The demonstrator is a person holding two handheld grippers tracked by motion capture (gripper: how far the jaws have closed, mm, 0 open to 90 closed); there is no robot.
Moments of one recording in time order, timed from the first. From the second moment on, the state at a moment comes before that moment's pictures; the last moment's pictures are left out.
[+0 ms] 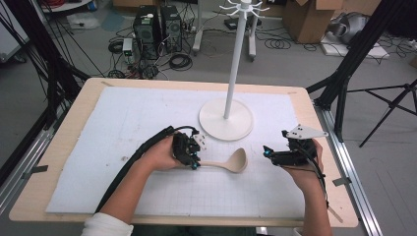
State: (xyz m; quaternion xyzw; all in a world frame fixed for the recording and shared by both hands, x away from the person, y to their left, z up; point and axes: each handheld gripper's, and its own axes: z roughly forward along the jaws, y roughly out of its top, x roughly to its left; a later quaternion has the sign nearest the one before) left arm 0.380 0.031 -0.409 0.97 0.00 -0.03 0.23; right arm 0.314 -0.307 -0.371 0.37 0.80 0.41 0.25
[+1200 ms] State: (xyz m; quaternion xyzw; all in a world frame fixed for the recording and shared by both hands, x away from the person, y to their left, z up) left arm 0.376 -0.025 -0.413 0.97 0.00 -0.02 0.24; right arm 0.313 -0.308 -0.370 0.37 0.80 0.41 0.25
